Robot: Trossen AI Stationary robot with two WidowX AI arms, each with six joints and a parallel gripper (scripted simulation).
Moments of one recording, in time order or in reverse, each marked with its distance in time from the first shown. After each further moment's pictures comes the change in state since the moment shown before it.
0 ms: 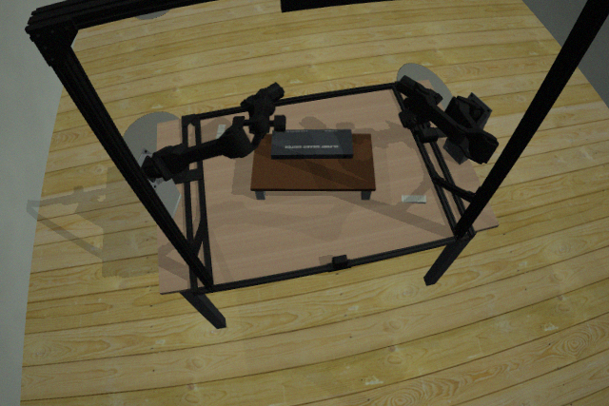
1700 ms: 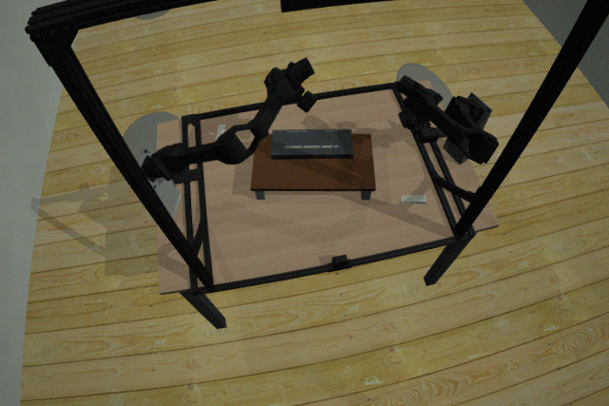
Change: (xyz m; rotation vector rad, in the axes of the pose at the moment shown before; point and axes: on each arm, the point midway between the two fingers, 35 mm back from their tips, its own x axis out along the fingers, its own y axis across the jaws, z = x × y) left arm -0.136 -0.129 0.061 0.735 -0.558 -0.025; right arm 0.000 0.000 0.000 0.000 0.000 0.000
